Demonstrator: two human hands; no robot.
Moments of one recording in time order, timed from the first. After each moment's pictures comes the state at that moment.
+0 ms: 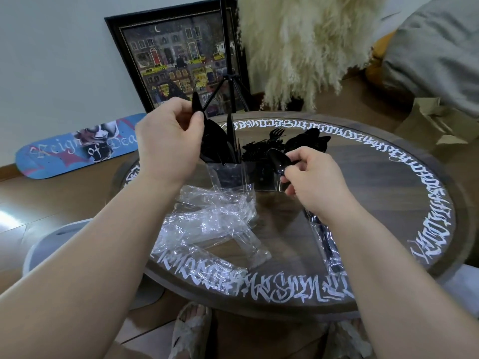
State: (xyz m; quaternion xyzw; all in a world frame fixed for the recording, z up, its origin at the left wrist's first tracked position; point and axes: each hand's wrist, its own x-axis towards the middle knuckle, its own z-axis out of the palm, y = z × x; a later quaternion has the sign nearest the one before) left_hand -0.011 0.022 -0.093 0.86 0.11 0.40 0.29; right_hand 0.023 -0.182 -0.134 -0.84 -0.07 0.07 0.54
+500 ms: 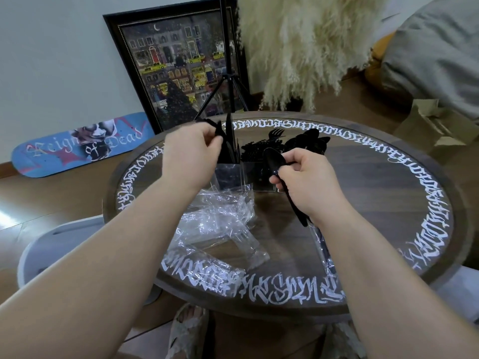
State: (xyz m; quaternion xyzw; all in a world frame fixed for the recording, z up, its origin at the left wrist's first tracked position) left_hand 0.005 0.015 -0.119 0.93 0.12 0.28 0.21; right_hand 0.022 -0.173 -0.136 -0.82 -0.06 0.07 0.56
